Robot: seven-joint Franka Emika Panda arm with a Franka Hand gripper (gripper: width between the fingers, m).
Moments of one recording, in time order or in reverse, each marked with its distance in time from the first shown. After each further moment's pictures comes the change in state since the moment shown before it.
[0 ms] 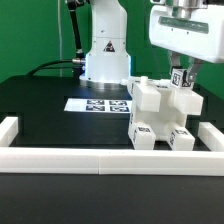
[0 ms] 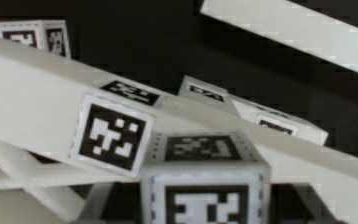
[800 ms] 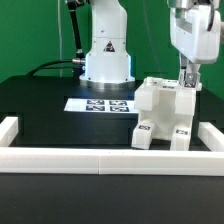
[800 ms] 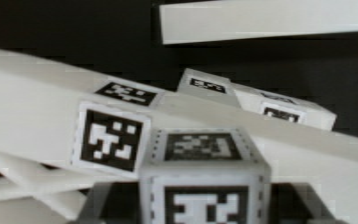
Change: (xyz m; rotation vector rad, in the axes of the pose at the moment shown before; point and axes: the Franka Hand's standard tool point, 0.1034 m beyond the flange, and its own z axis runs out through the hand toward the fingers) arm -0.011 -0.003 0.001 0.009 -0.041 0.473
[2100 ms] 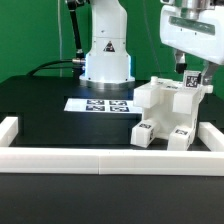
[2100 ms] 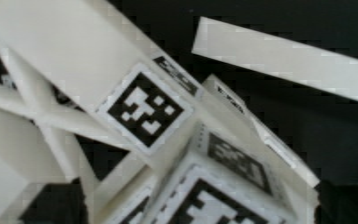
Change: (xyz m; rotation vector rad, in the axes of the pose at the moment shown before) arm -0.005 0.002 -0.001 -0.042 0.020 -0.553
